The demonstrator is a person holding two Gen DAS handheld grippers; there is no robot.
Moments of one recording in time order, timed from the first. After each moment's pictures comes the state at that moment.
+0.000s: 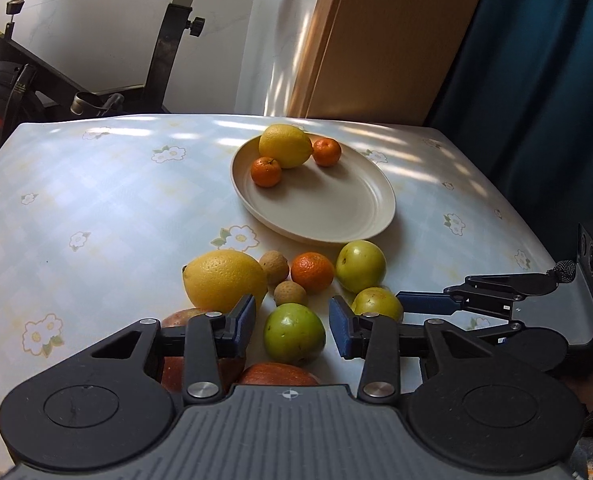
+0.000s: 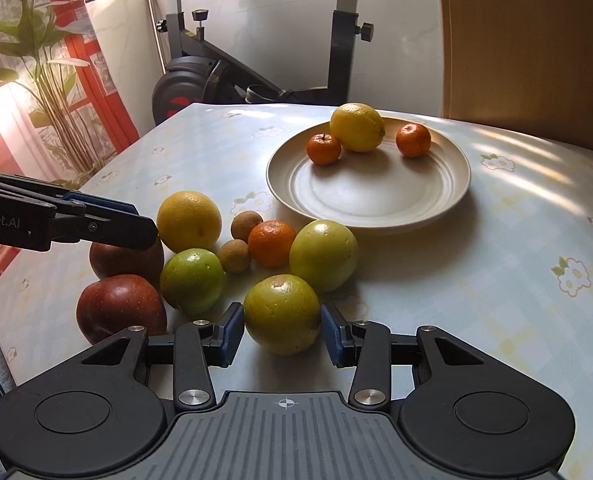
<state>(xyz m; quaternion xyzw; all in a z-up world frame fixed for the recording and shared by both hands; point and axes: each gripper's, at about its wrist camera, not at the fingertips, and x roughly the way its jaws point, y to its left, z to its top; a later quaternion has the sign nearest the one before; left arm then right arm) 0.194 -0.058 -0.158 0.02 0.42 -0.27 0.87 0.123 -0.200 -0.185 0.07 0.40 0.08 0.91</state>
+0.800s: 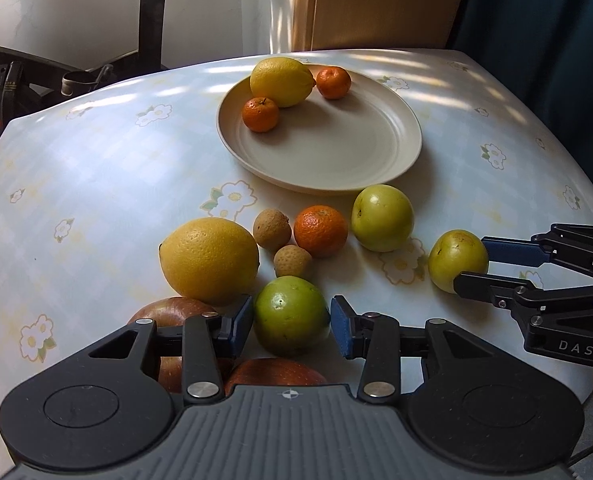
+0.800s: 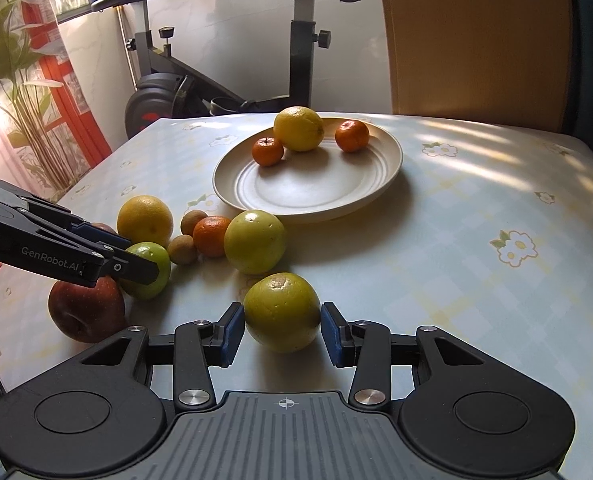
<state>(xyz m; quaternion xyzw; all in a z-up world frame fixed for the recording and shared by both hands) 0.216 -0.104 -0.188 0.12 0.49 -0.23 0.84 0.100 -0.236 -0.187 0.08 0.39 0.04 0.92</state>
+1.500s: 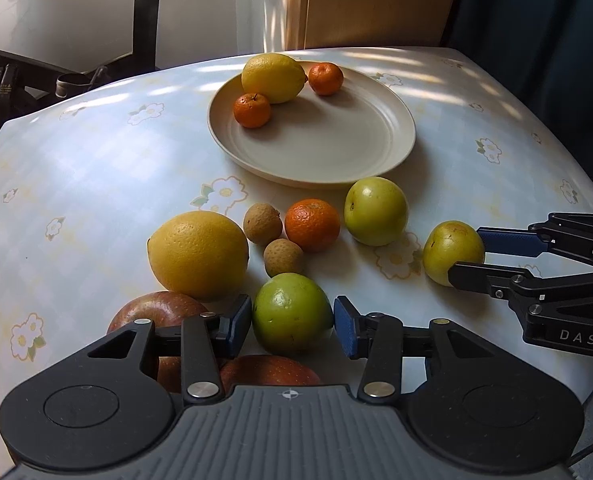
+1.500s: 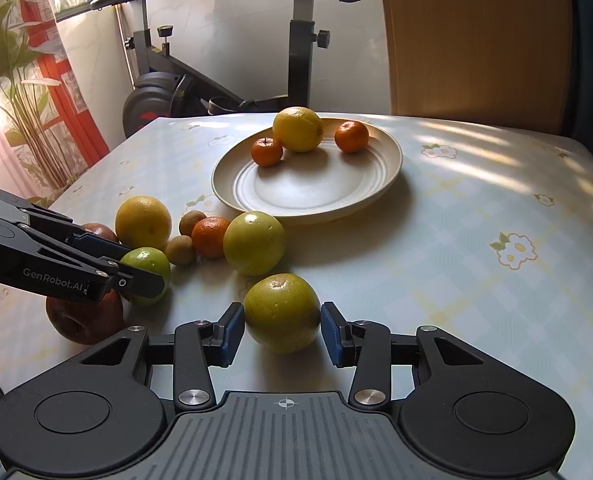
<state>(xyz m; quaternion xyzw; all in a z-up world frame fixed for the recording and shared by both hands) 0.209 -0.103 -0.193 0.11 0.48 -0.24 0.84 0.103 -0.235 -0.187 0.08 0.39 0.04 0.92</state>
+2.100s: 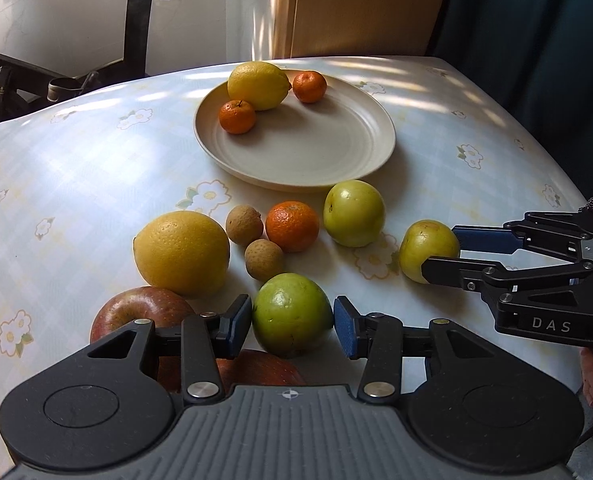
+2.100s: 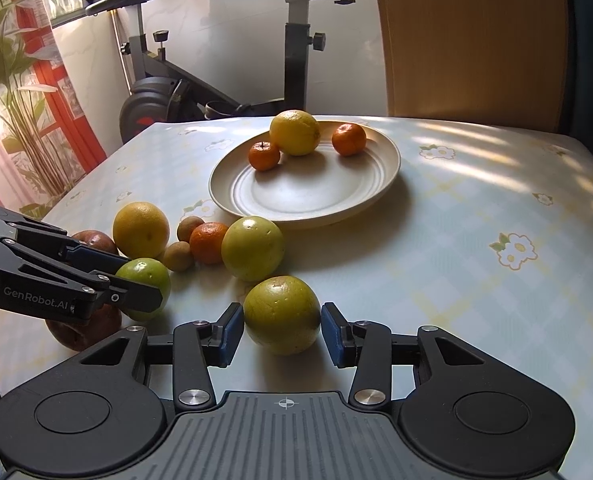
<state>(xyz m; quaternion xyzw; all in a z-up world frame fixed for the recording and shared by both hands) 0.199 -0.103 -0.189 0.10 0.47 -0.26 0.84 0.105 -0.236 -0.187 0.09 0.38 0.04 0.92</state>
